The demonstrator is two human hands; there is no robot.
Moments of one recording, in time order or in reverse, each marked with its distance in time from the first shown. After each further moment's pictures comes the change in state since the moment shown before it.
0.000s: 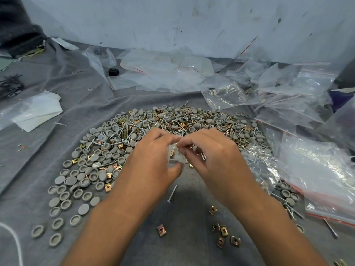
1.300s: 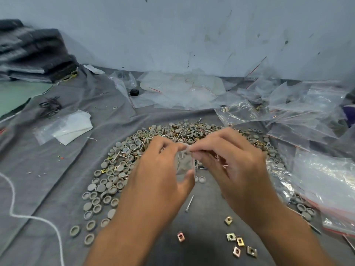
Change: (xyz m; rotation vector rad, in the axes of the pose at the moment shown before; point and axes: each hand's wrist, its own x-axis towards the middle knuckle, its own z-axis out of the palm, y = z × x) left_hand -0.029 0.018 -0.041 0.046 0.183 0.002; right_hand 0.008 -0.034 -0.023 0.177 0.194 -0.188
